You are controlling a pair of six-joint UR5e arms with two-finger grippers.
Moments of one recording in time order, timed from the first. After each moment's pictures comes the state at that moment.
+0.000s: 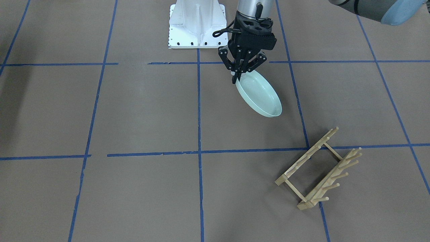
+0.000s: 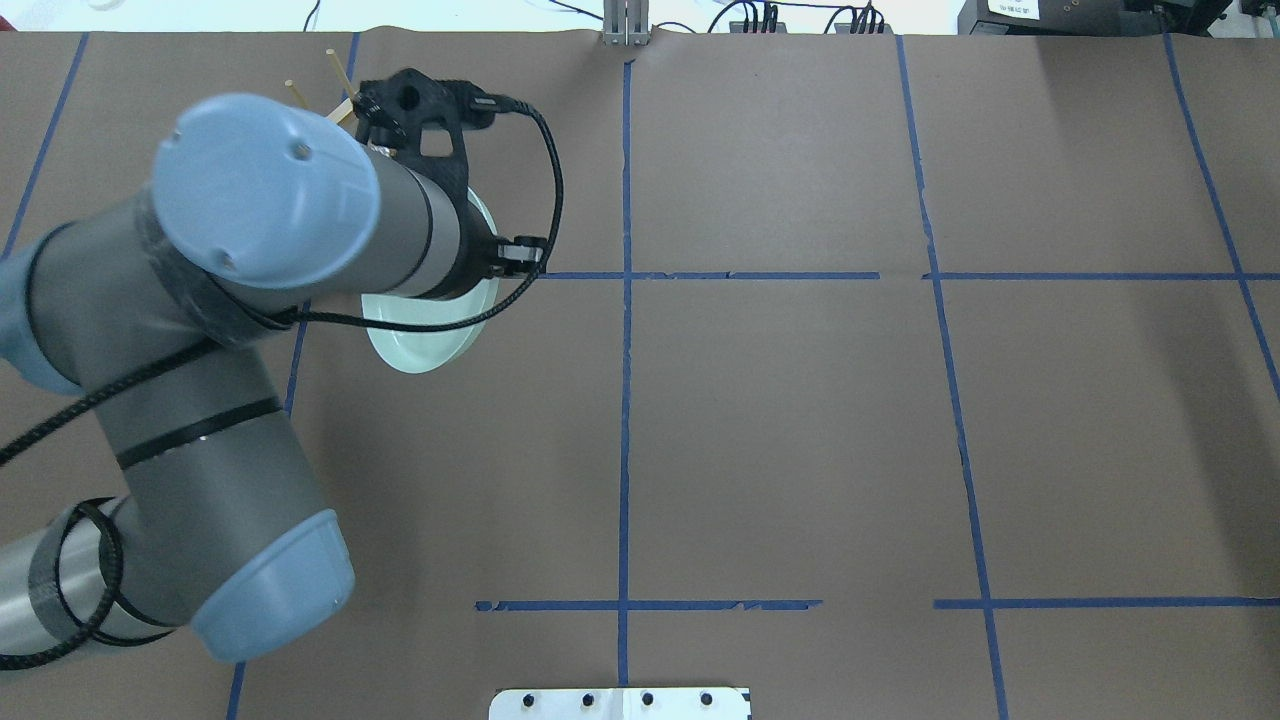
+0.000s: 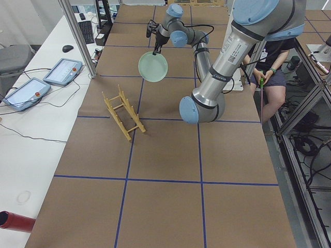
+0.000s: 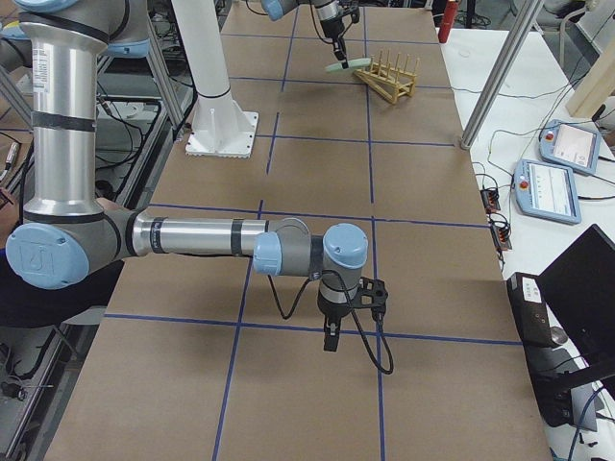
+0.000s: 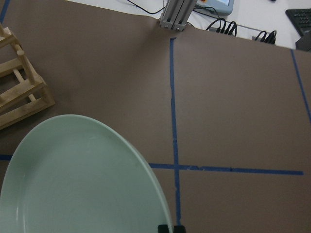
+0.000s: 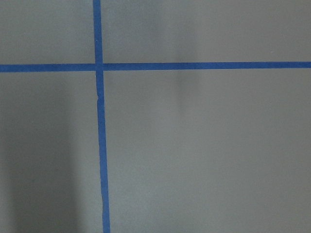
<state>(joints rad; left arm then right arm) -0.55 -2.24 -2.02 -1.40 -1.61 -1.07 1.55 -1.66 1.68 -1.60 2.19 0.06</state>
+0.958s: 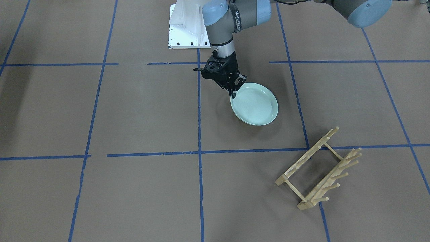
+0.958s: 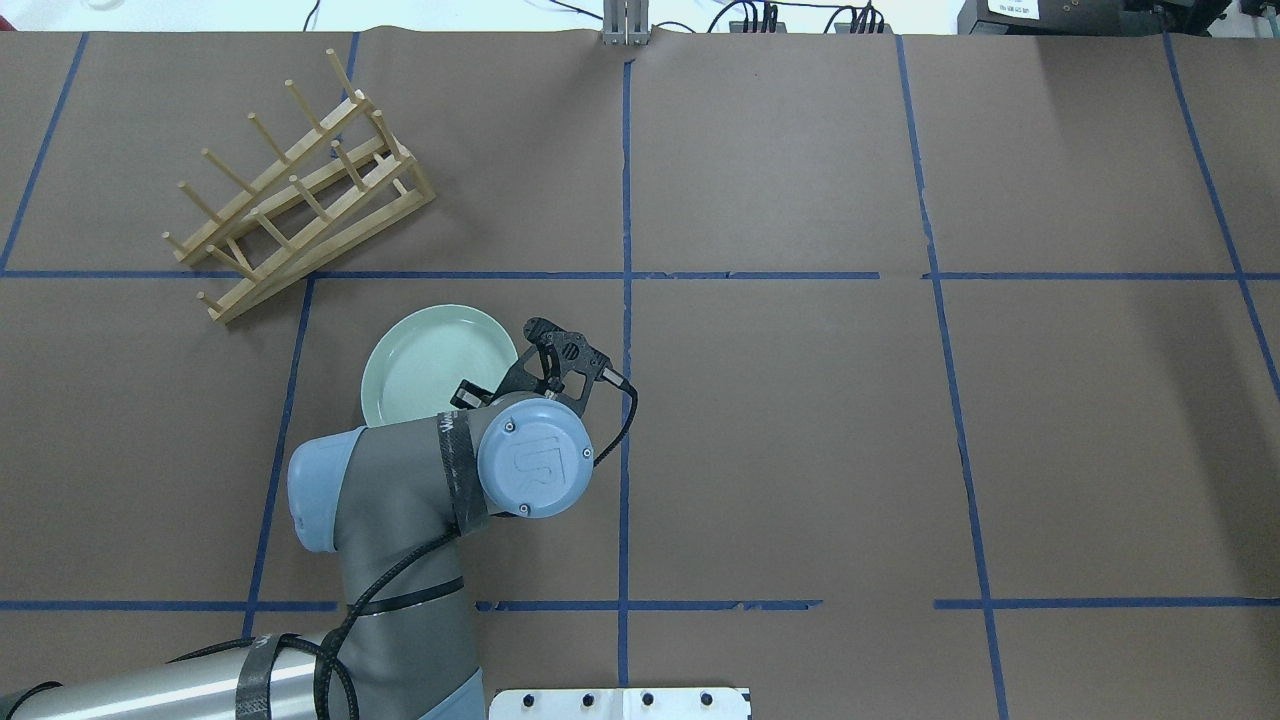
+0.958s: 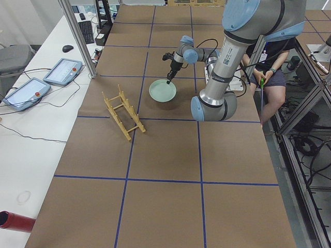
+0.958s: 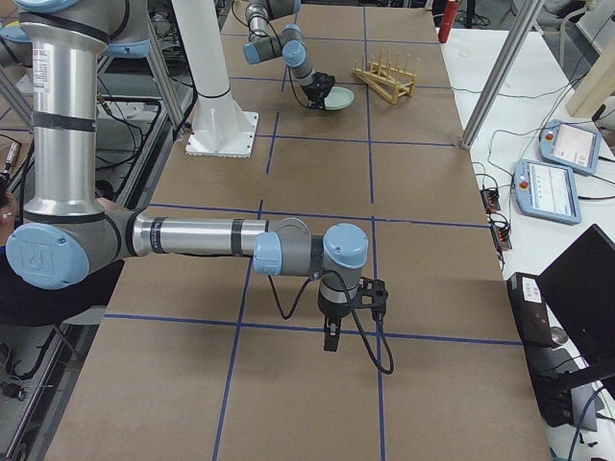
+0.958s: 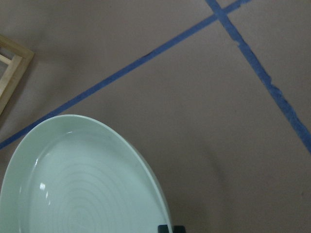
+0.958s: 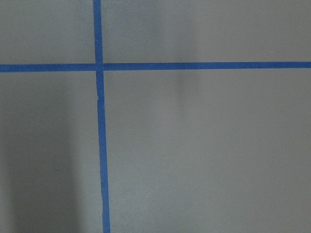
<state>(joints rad) -0.31 -2.24 -1.73 -1.35 -1.36 -0.86 1.55 -1.66 1.68 -1.60 2.19 0.06</state>
